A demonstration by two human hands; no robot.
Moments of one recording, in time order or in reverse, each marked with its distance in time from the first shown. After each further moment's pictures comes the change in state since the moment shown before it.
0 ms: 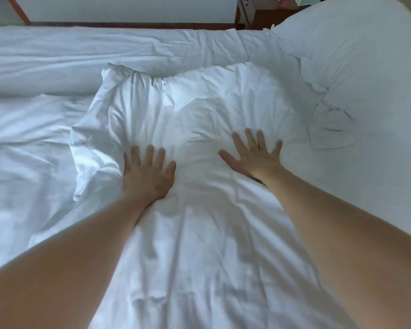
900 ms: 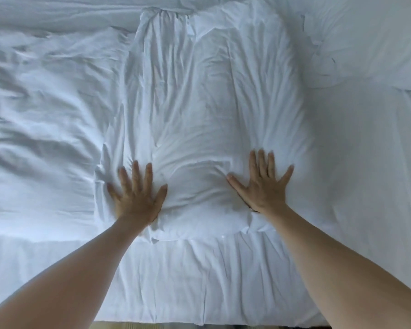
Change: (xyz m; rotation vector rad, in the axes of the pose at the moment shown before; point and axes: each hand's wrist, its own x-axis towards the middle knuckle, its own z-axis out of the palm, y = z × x) left_hand -0.343 -0.095 0.131 -0.037 0.001 -0.145; right_hand -0.330 -0.004 0.159 0.015 0.144 0.053
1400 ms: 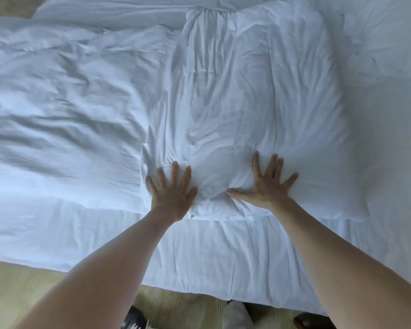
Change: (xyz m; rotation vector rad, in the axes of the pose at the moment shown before) left_hand -0.050 -0.022 -0.012 0.069 -0.136 0.098; right_hand -0.040 -0.067 0.002 0.073 -0.227 -0.056
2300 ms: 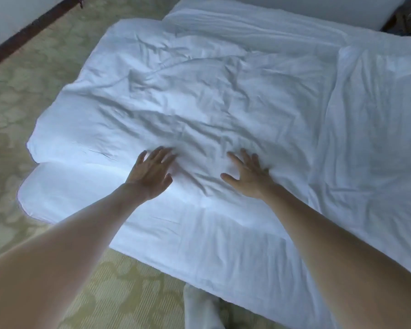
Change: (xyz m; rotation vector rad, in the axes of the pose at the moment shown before) left_hand 0.007 -0.510 -0.033 -0.024 0.285 0.087; right_hand 0.003 -0.490 0.057 -0.078 -0.069 -0.419
